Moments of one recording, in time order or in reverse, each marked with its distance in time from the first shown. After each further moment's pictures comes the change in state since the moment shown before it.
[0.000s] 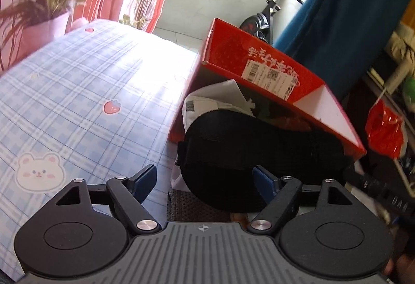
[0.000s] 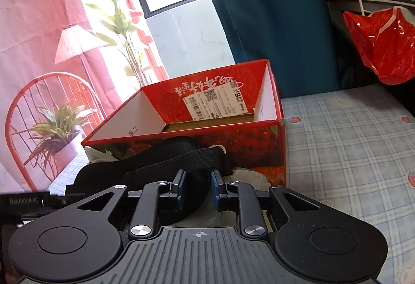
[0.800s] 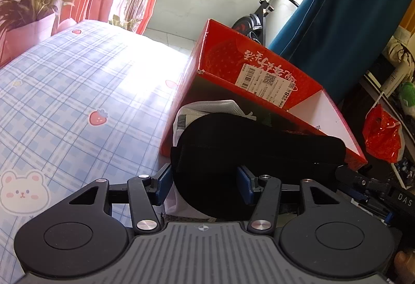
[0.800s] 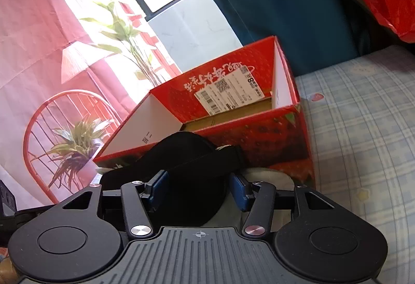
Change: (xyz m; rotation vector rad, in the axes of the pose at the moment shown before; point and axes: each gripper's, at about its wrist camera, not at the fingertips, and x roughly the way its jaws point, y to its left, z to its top) left arm 0.019 0.000 0.012 0.032 -0.006 -0.032; right arm 0.032 -0.022 0.006 0.156 0.035 0.140
